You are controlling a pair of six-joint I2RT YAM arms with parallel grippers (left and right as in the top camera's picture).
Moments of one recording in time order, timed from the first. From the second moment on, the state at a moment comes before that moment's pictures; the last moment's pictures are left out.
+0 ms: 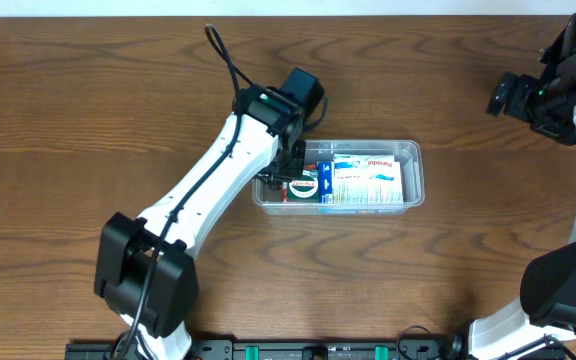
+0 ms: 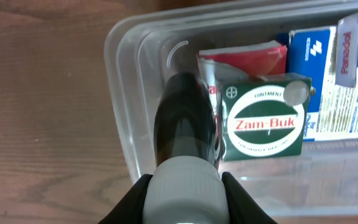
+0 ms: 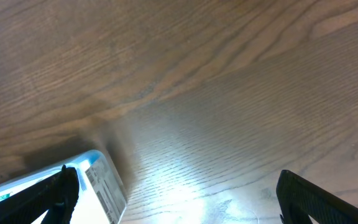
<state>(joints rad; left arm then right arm) -0.56 1.86 1.63 -1.25 -0.09 -0.45 -0.23 1.78 1.77 -1.24 -0.03 0.22</state>
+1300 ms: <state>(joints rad) -0.56 1.95 1.76 -1.37 -0.09 -0.47 -0.23 1.78 1.77 -1.24 -0.03 0.22</state>
